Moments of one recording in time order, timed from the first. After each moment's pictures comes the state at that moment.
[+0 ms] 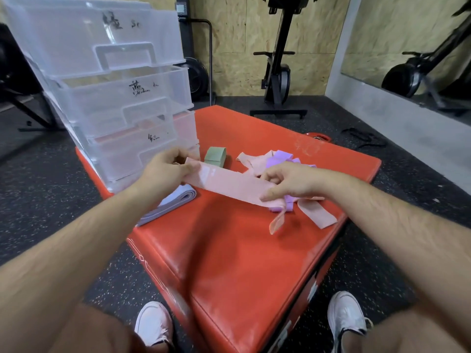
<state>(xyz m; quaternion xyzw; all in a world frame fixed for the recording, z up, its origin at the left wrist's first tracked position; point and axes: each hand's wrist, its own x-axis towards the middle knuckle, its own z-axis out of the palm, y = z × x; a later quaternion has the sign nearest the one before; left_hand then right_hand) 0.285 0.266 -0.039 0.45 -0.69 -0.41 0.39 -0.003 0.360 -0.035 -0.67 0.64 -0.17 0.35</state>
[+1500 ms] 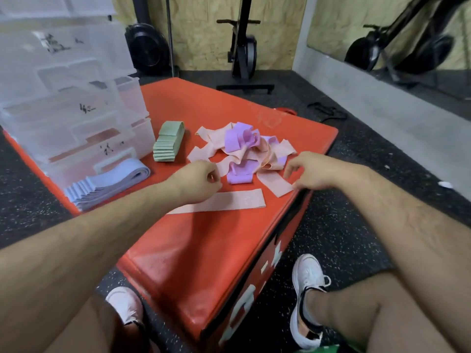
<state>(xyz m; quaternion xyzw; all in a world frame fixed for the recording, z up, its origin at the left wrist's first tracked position) 0.170 0.305 -0.106 0.33 -0.92 -0.17 0.11 -0.098 0.438 -0.069 -0.59 0.79 -0.02 0.15</state>
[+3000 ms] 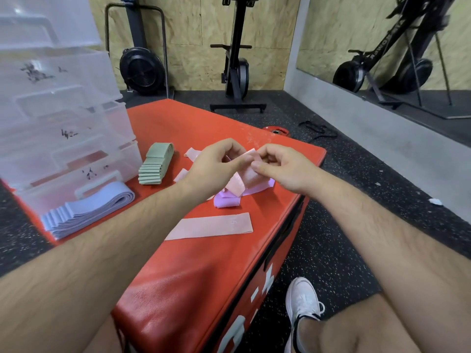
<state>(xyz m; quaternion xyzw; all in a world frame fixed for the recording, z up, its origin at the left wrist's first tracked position) 0.101 0.337 -0.041 0.28 -0.79 -0.41 0.35 -0.072 0.423 -0.033 -0.62 0.65 -0.38 0.21</state>
